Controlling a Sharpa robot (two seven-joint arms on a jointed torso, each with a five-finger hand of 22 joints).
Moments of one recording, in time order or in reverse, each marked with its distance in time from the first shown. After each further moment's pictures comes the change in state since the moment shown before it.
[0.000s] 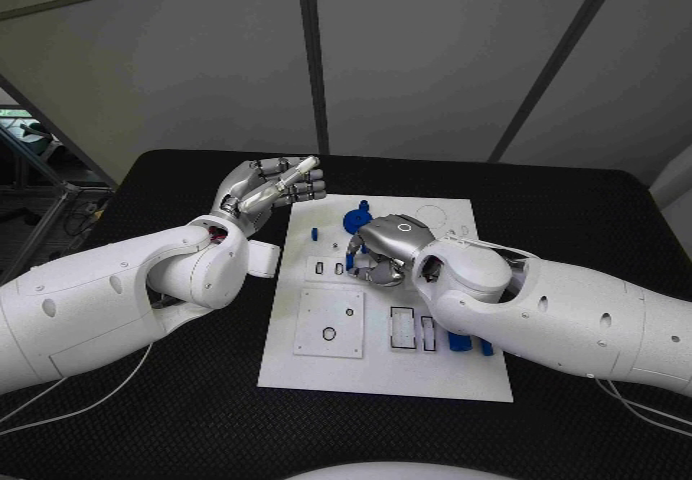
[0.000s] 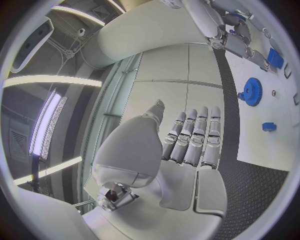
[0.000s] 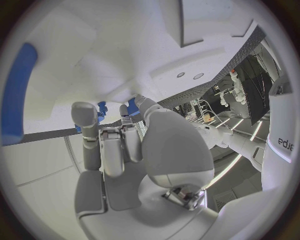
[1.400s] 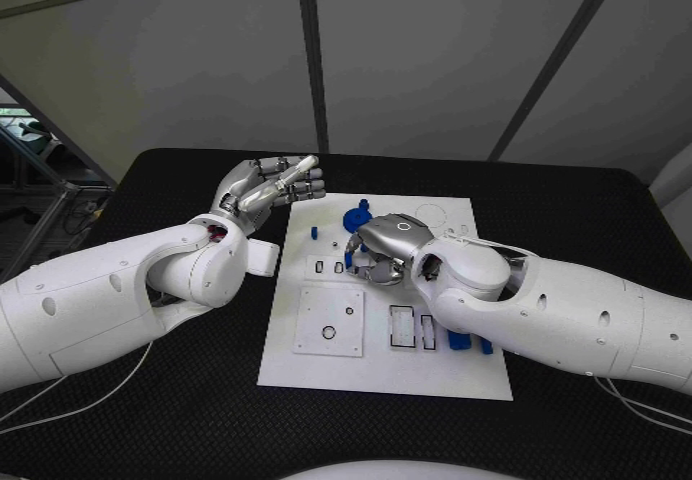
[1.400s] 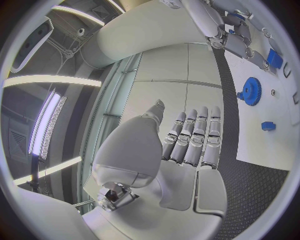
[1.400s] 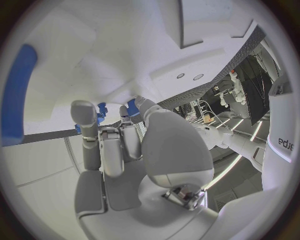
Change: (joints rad) left arm 0.000 0.001 0.000 -0.005 0.000 0.003 -0.005; left_hand 0.000 0.000 0.000 0.000 0.000 0.000 0.000 0.000 0.000 -0.004 0.004 0.000 0.000 0.000 0.000 -0.003 0.000 0.000 0.000 0.000 0.000 0.000; right arm 0.000 0.002 0.000 -0.003 0.001 0.012 0.000; right_hand -0.018 -0.018 -0.013 0.014 0.000 -0.066 0.011 -0.031 0.000 -0.022 0.014 -0.027 0.000 0.004 0.011 -0.004 0.000 0.000 -0.007 0.014 -0.008 -0.020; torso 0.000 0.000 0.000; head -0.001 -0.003
